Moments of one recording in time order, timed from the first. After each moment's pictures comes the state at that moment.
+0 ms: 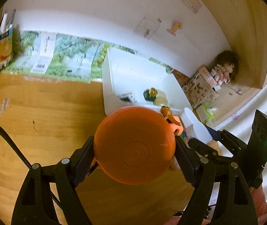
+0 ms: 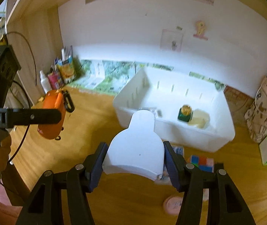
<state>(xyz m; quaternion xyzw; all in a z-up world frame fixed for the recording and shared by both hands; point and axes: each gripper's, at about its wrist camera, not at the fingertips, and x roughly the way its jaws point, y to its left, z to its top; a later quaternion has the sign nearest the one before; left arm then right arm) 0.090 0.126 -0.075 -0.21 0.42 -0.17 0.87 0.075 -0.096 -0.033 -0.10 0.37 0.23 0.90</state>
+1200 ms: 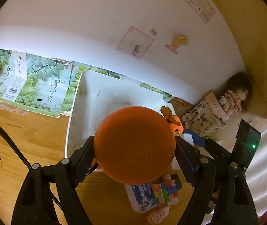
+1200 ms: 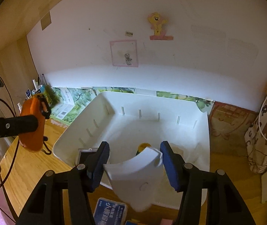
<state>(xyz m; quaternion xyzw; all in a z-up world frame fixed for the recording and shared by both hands) 0.212 0.048 -0.054 -0.24 0.40 -0.12 0.88 0.235 -0.177 -0.037 -0.05 0.35 0.25 0.90</state>
